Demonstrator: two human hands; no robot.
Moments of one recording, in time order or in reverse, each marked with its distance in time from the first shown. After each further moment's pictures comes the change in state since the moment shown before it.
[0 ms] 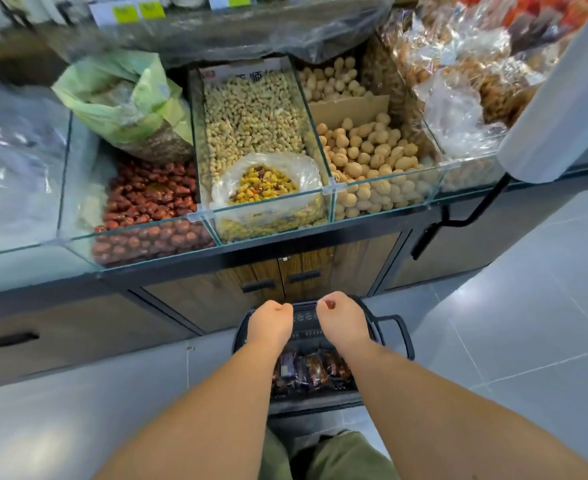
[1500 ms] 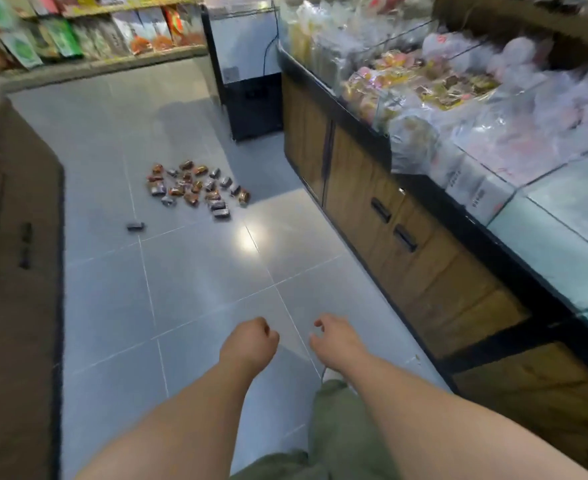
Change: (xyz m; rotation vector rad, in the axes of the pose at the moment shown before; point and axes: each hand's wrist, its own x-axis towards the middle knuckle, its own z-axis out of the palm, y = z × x) left_hand -0.263 -0.564 -0.235 -0.353 0.557 -0.800; right_hand -0.361 -0.195 0.484 -0.956 -0.957 -0.977
